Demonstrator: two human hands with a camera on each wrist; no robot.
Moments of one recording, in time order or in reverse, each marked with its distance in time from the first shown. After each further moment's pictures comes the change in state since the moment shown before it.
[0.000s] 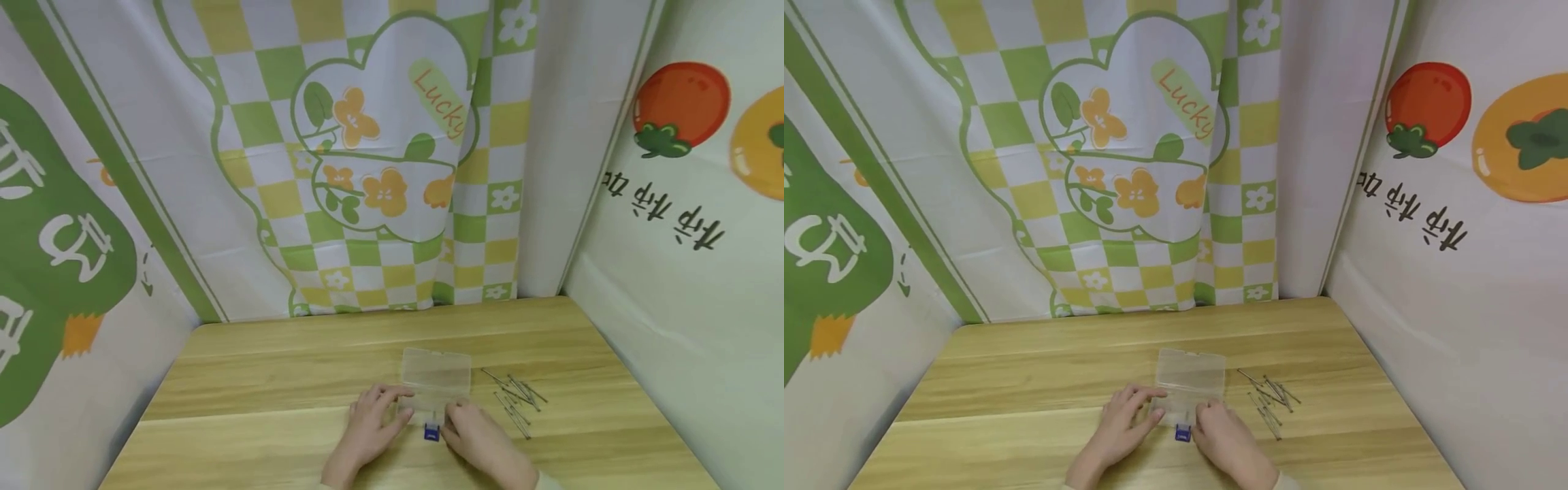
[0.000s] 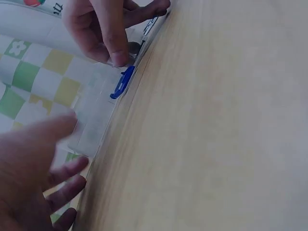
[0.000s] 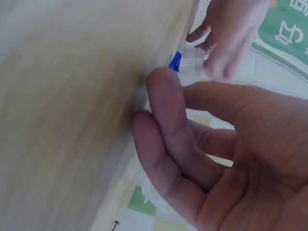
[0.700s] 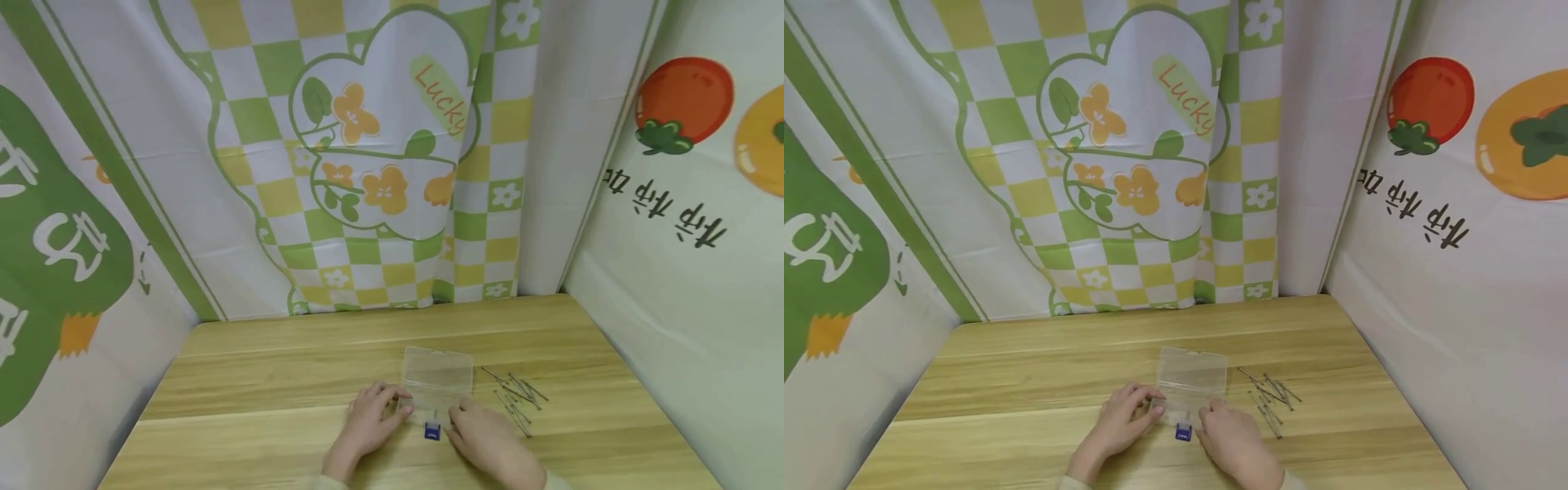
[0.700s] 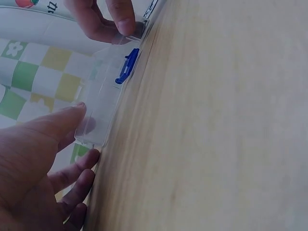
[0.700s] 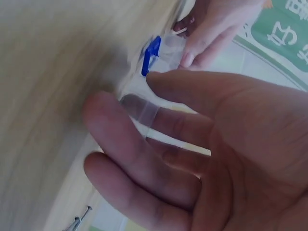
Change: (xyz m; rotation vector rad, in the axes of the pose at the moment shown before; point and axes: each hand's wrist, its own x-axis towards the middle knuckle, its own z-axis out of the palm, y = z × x) left_hand 0.009 0.005 -0.003 0.030 -0.052 -0.046; right_hand -0.009 -0.006 -0.011 -0.228 -0.020 0.002
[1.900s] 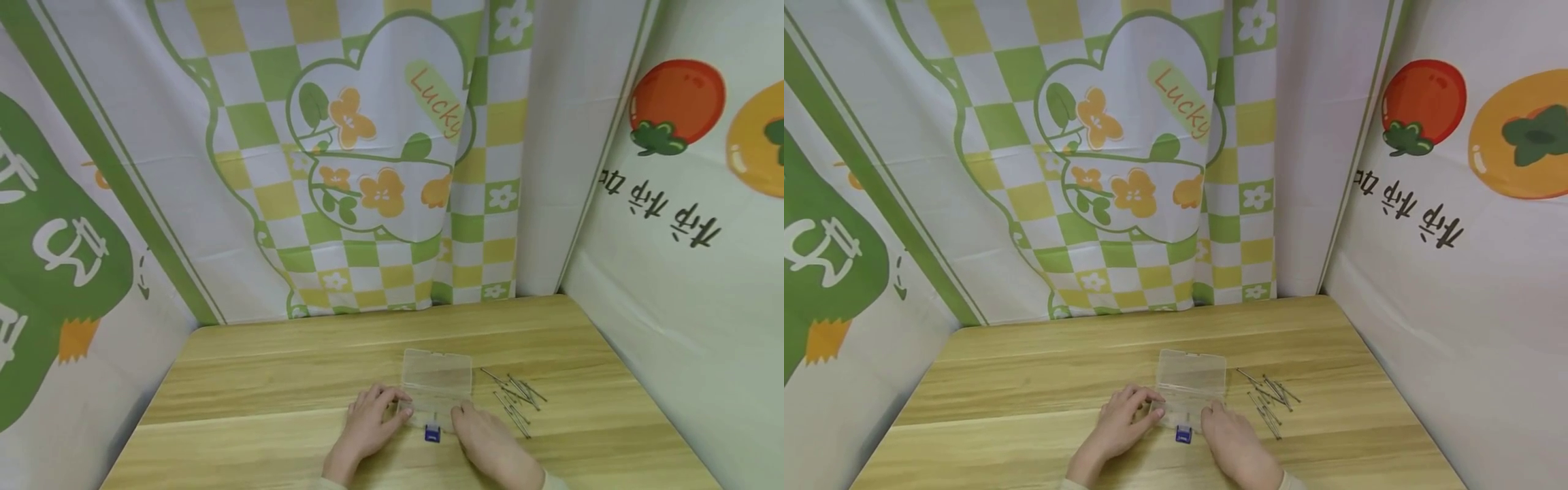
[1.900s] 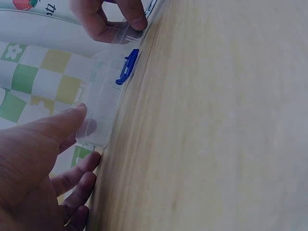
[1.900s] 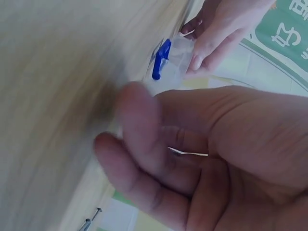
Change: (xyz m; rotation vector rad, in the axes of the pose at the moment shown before) left_hand -0.001 0.005 -0.002 -0.015 -0.032 -0.041; right_hand -0.005 0.009 0.009 -0.048 0.027 -0.128
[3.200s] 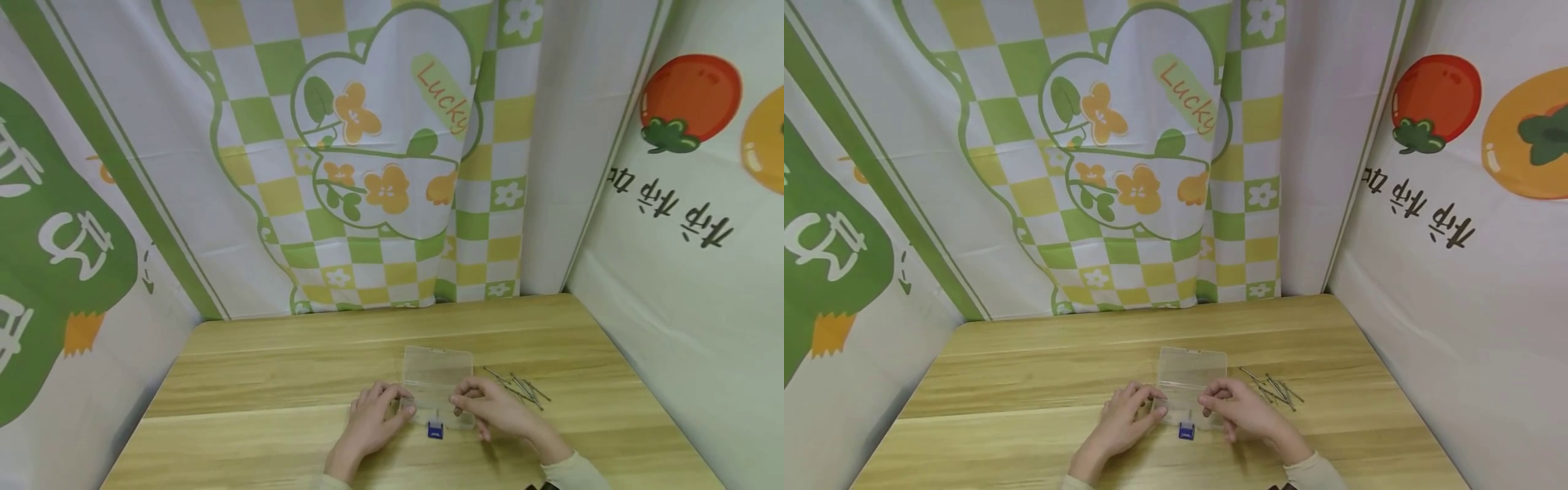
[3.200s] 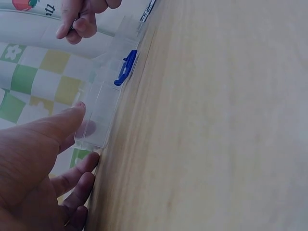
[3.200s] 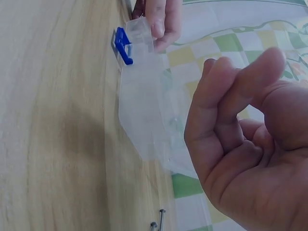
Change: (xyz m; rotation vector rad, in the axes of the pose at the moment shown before) left_hand 0.000 -0.002 0.002 0.002 0.010 0.003; right_hand 0.024 0.053 -0.019 1.115 -0.232 0.124
